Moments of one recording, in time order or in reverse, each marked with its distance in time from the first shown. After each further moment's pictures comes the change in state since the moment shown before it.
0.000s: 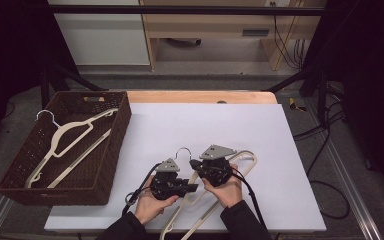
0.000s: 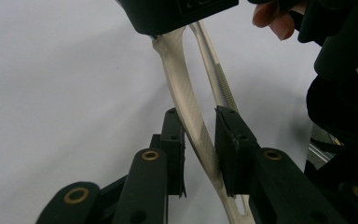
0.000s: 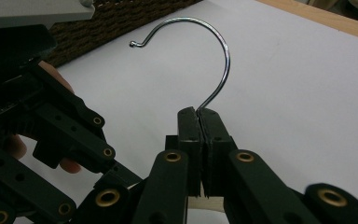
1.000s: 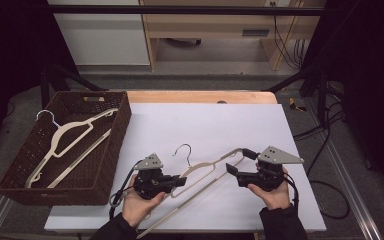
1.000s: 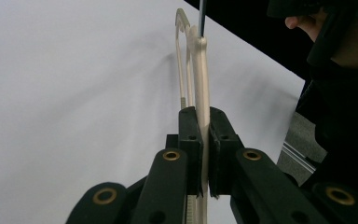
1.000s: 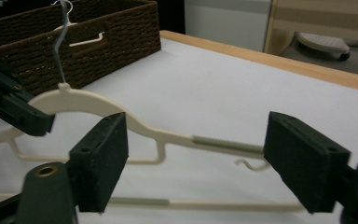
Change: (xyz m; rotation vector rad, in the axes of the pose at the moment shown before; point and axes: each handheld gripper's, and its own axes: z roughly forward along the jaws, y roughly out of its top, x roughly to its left) left arm -0.010 0.014 -0.061 -0.112 0.030 0.018; right arm -0.061 -0.036 -0.100 -0.224 -0.065 0.084
